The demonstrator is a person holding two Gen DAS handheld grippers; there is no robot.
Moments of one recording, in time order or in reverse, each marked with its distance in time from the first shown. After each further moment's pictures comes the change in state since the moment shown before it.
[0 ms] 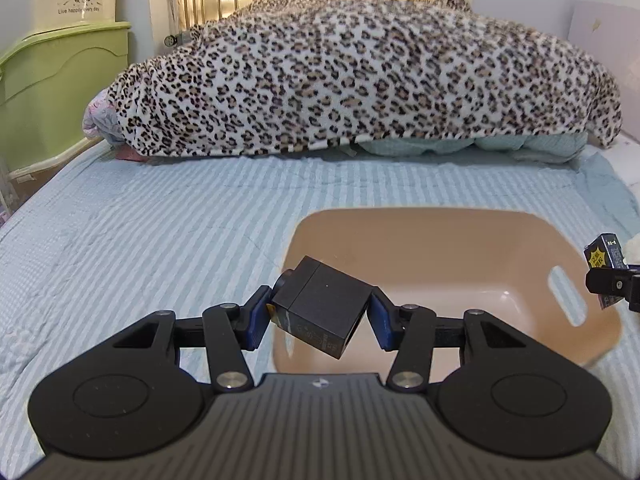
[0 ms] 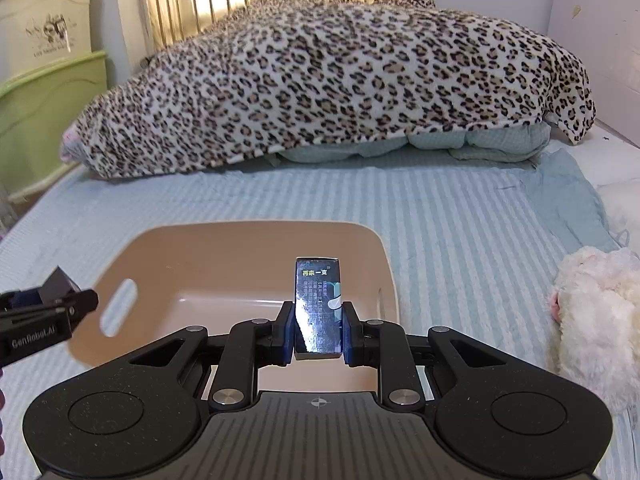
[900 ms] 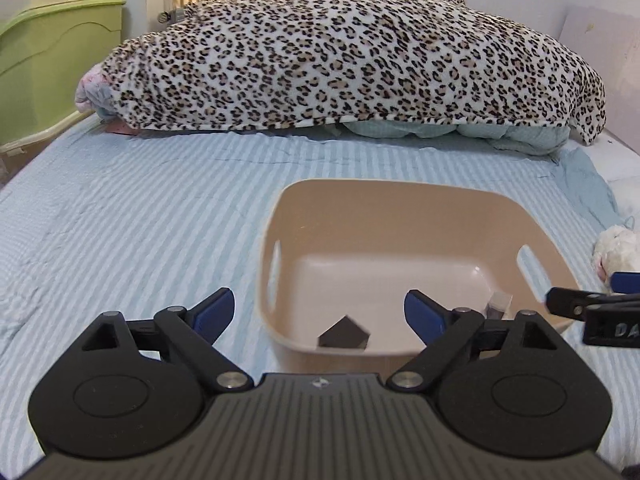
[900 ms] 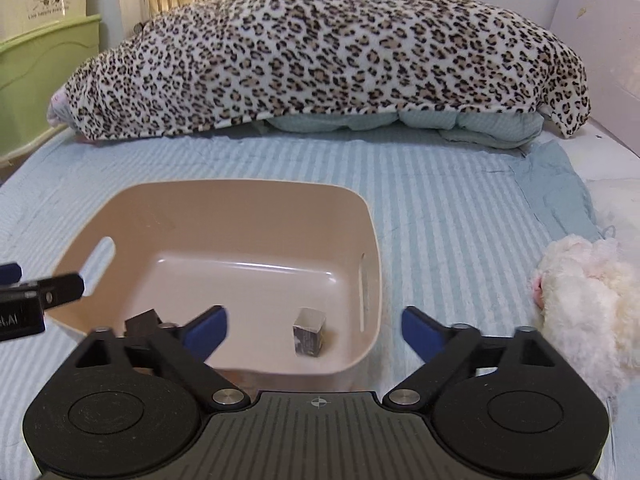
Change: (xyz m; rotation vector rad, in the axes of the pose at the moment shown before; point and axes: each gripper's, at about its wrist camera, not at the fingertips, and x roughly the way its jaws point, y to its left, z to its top) left arm -0.039 0.008 -0.016 -0.036 0.044 -0.056; right arm -0.004 -0.001 -0.027 -0.050 0.059 -0.051
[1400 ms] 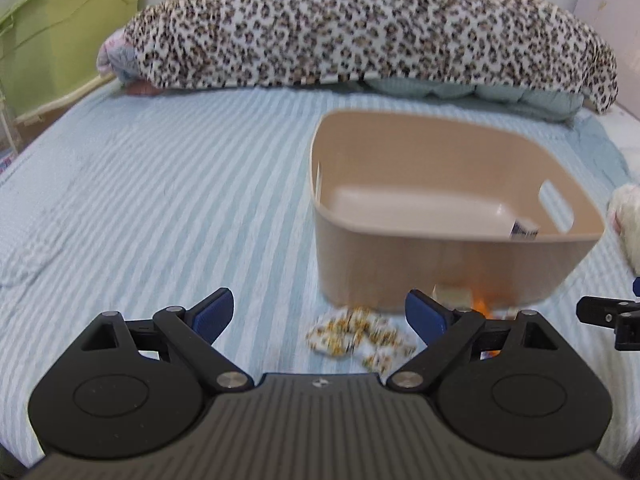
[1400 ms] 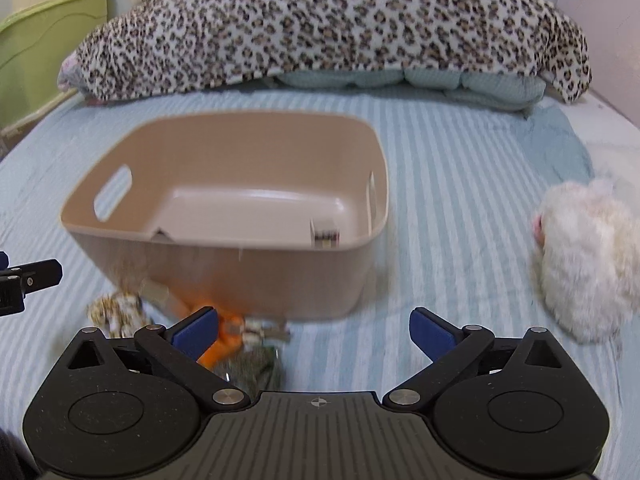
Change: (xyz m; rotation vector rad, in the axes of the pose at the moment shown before) left arm -0.006 0.027 -0.056 -0.004 0.103 0.029; right arm -0.008 0.004 -0.054 -0.018 0.111 0.008
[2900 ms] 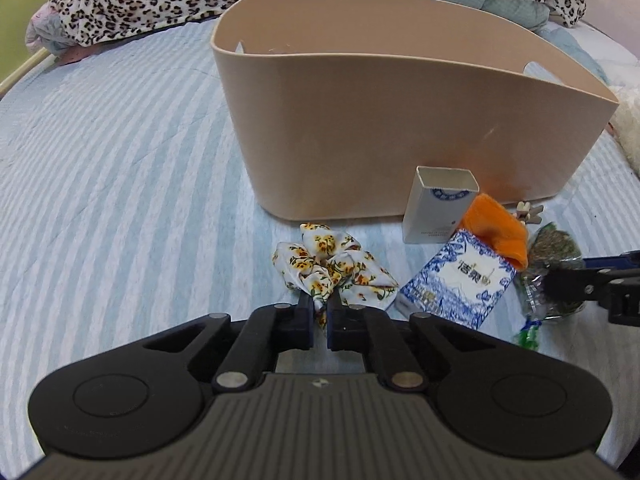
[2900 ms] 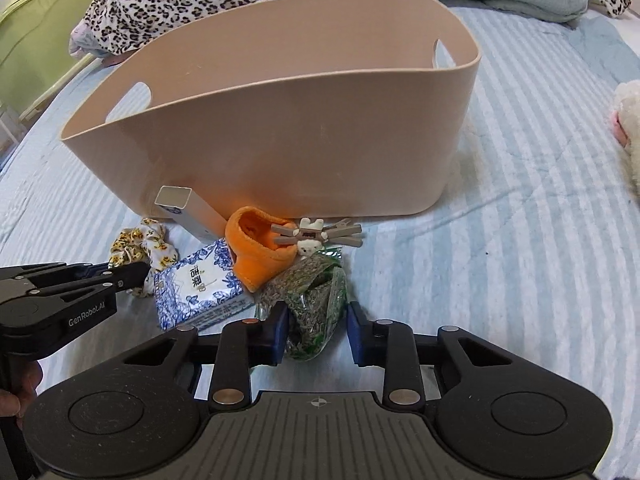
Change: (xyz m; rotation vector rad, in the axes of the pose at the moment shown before) left arm 0.064 -0.021 -0.054 0.137 0.142 -0.102; right arm 0.050 0.017 -0.047 0.069 0.164 0.158
